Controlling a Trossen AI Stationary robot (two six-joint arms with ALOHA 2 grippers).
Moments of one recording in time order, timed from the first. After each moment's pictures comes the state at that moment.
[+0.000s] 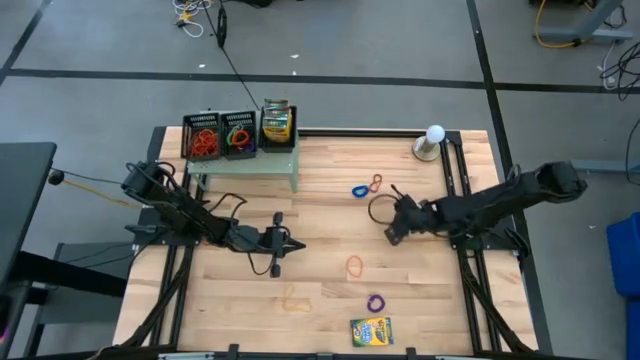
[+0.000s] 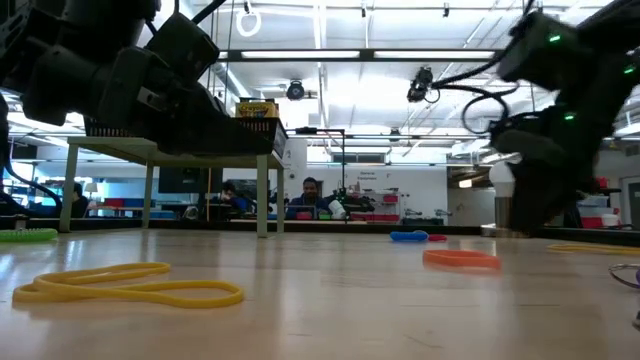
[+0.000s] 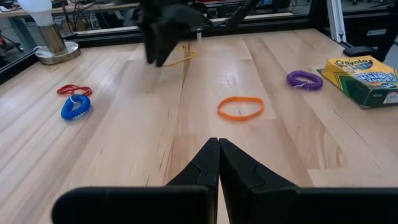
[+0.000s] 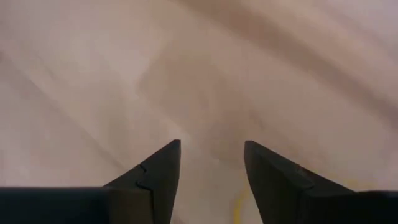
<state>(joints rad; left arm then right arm) -0.37 1.68 0.40 1.01 -0.41 0.00 0.11 1.21 0.45 -0.41 0.31 0.95</state>
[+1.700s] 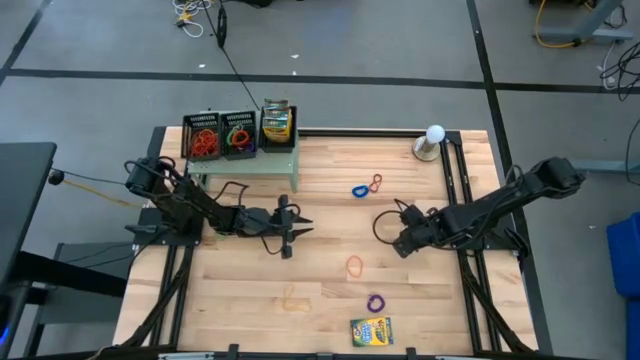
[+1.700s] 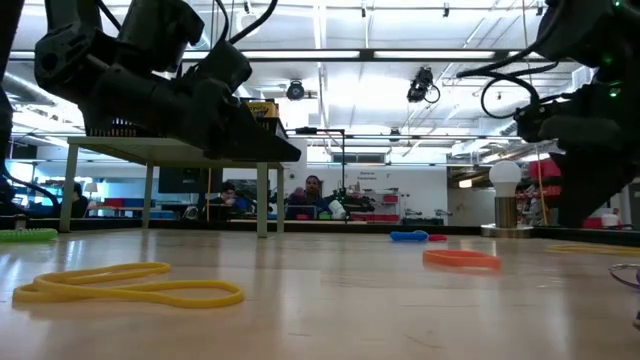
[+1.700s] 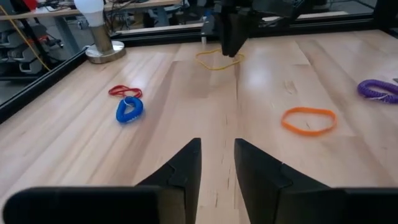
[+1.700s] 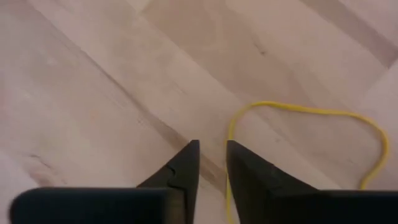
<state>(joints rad) -0.18 1.68 0.44 0.98 -0.35 0.05 0.34 1.19 0.53 -0.69 0.31 1.17</state>
